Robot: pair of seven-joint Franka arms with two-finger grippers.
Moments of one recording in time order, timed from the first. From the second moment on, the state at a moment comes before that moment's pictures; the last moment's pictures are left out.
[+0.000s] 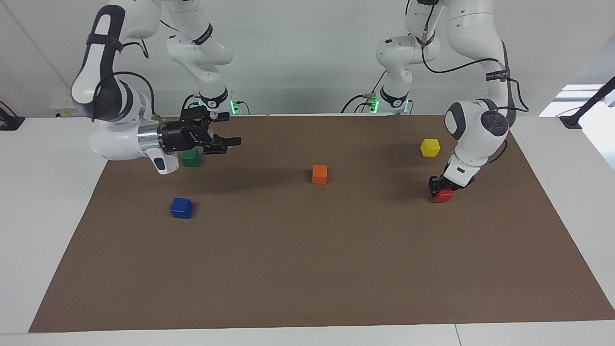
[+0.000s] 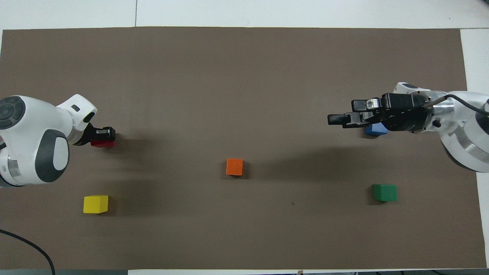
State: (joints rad) left arm 0.09 0.16 -0.10 -2.12 -0.01 2.25 -0.07; right arm -0.09 0.18 -0.01 -2.04 1.67 1.34 -0.54
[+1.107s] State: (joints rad) left arm -0.06 -0.03 -0.15 -1.86 -0.72 1.69 -1.30; right arm 0.15 0.32 -0.01 -2.12 1.99 1.14 -0.80
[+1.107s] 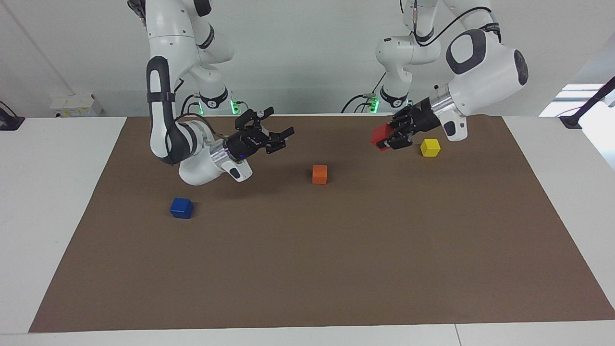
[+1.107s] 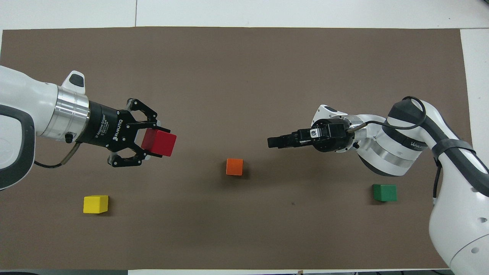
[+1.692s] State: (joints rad) left arm -0.13 -0.08 -0.23 -1.87 -0.88 1.82 -1.70; right arm 0.23 0.33 -0.01 -2.12 2.10 1.15 -0.84
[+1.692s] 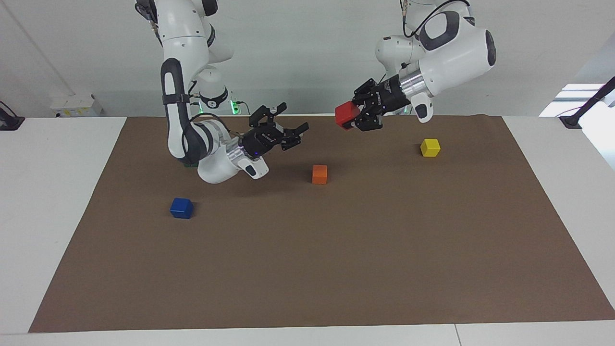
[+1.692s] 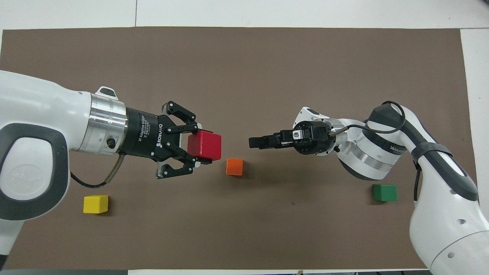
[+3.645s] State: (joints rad) left arm -0.32 -0.16 -0.34 -2.05 -0.88 2.43 -1.87; right arm 0.25 0.34 -0.01 -2.12 2.10 1.22 -0.89
